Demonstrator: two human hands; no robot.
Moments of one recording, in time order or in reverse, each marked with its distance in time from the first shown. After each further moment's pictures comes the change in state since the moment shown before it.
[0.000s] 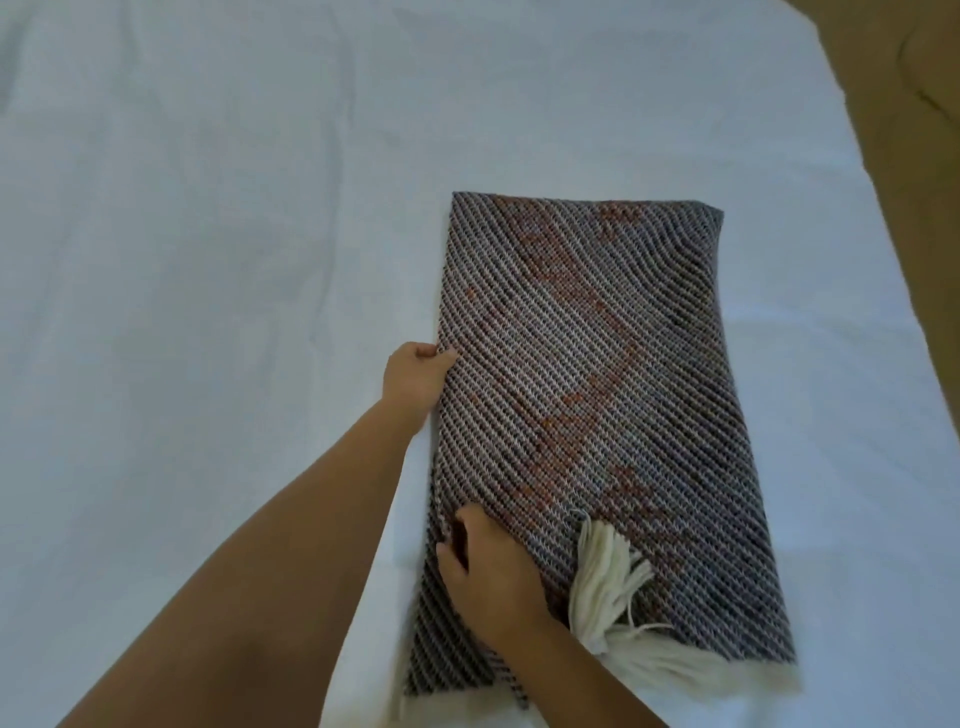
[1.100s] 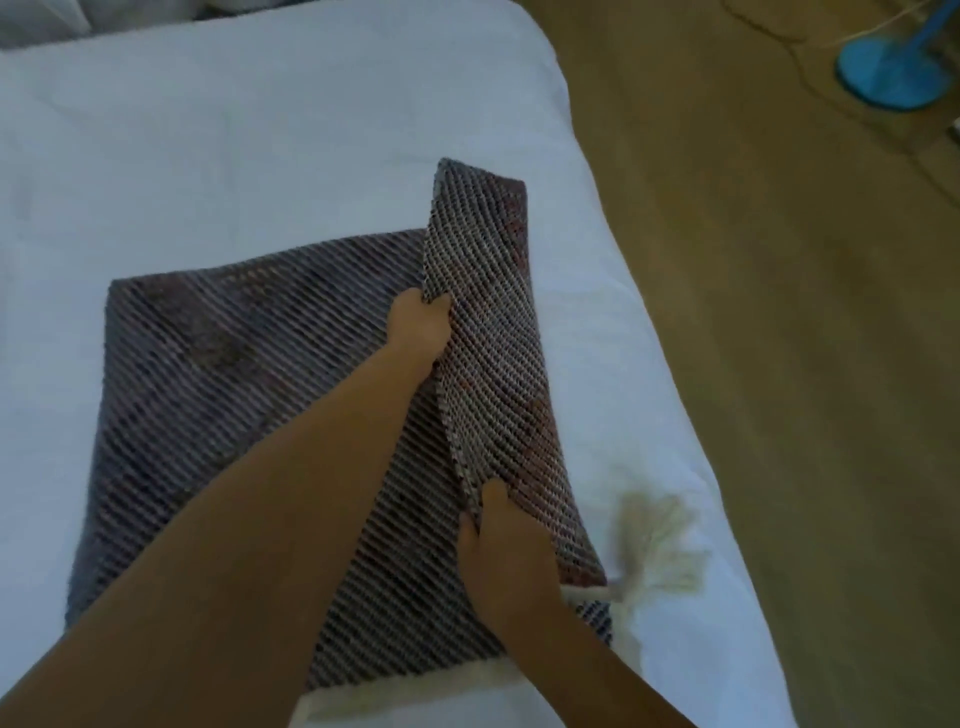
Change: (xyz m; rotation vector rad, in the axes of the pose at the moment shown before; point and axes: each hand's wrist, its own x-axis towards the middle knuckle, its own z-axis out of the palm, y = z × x) left_hand -0.113 0.129 0.398 0.227 -0.102 0.231; right_hand -0.081 0.280 -0.235 0.148 0.305 0.133
